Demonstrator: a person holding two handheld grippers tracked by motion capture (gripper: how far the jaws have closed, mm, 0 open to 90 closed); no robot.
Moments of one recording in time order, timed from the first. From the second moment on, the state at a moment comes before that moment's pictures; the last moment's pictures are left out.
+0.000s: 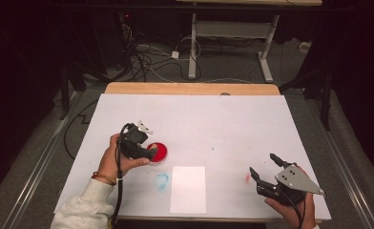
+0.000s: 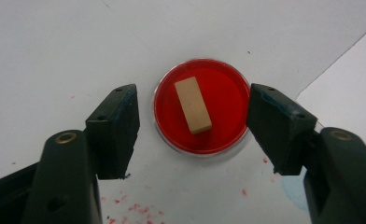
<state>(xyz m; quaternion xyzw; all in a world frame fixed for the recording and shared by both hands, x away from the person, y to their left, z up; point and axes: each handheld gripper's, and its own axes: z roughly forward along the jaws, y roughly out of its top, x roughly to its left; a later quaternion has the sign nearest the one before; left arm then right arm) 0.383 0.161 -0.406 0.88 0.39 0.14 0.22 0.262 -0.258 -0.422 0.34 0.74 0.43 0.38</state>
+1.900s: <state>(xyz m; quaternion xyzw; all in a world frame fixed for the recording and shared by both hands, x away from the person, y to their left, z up) 0.389 0.162 -0.417 0.90 0.34 0.12 0.24 0.270 -0.258 -0.422 0.35 0.75 0.42 0.38</state>
